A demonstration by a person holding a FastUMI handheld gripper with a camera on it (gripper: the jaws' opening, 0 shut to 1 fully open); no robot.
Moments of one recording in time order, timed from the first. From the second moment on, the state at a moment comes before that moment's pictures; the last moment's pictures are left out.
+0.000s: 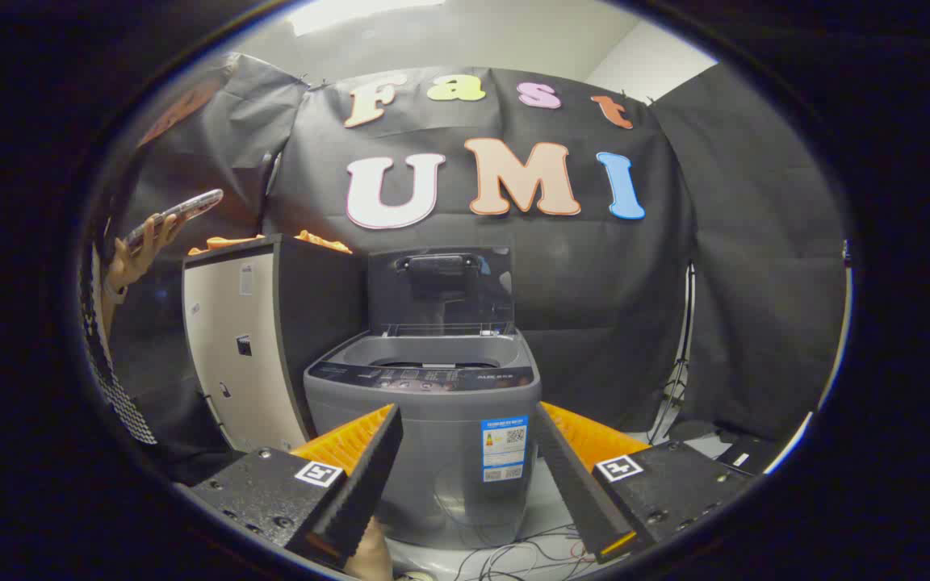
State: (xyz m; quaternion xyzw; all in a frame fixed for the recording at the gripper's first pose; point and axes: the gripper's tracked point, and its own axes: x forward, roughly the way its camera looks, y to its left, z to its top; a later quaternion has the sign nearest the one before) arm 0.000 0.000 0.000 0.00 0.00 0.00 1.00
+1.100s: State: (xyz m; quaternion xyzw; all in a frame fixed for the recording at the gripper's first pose) arm 0.025 0.010 0.010 0.04 -0.01 -0.03 1.00
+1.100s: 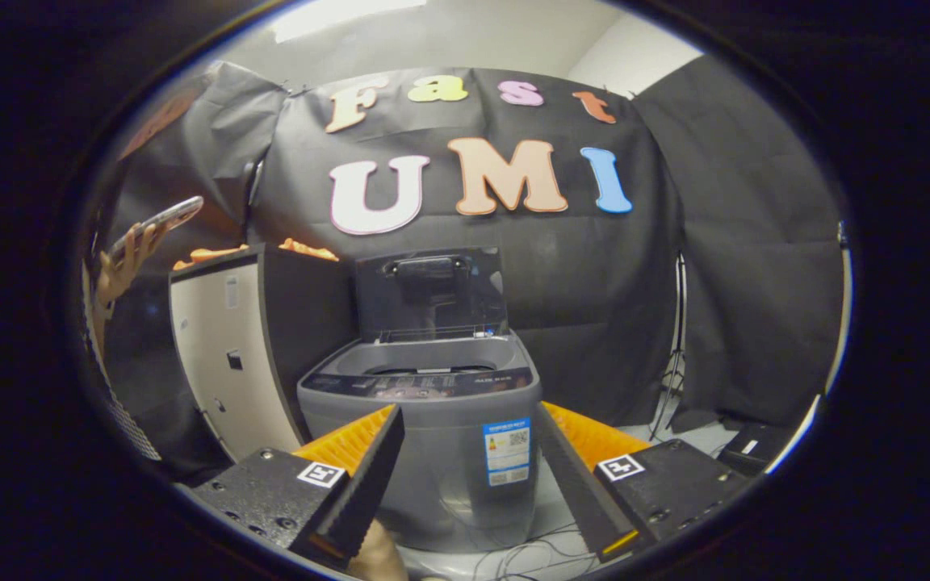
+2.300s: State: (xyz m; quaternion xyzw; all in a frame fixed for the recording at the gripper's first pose) arm 0.259 0.420 0.300 0.03 -0.01 0.25 0.97
